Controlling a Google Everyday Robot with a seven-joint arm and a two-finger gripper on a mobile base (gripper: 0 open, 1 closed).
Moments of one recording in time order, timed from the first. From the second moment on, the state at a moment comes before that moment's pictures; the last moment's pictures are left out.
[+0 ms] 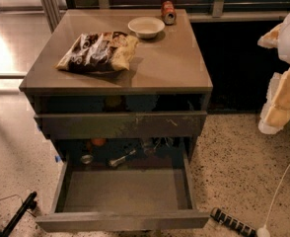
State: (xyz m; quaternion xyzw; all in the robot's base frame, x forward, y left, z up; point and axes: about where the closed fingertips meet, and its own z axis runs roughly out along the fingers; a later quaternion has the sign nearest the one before) arm 0.438 -0.217 0.976 -0.60 0.78 -0.03 0.16
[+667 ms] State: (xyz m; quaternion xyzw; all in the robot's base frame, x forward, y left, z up) arm 0.470 -0.193 0.972 -0.62 0.77 -0.06 0.17
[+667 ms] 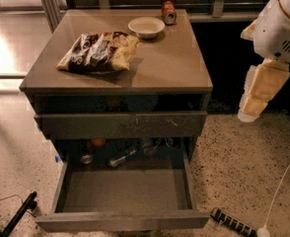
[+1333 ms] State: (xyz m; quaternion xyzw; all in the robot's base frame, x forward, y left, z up) arm 0.525 -0.148 0.973 -0.64 0.74 -0.07 0.17
